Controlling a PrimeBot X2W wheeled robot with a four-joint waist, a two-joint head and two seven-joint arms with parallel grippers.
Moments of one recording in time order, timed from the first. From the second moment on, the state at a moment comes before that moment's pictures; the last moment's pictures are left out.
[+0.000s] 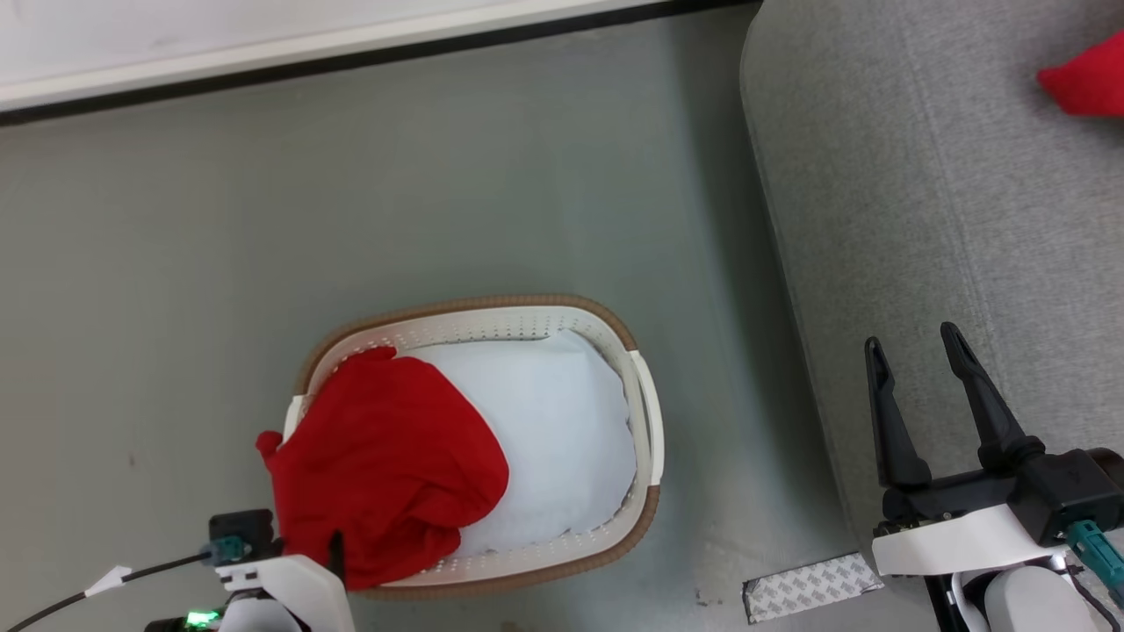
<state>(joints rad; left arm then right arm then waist) -0.54 0.11 -0.03 1.24 -0.15 -0.04 -0.23 -0.24 -0.05 0.08 0.15 0.14 0.13 -0.26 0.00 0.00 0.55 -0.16</state>
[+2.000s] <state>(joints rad) -0.59 0.09 -0.11 1.29 -0.21 -0.03 -0.26 -0.27 -0.05 0.08 0.16 0.12 0.13 -0.26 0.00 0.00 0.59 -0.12</state>
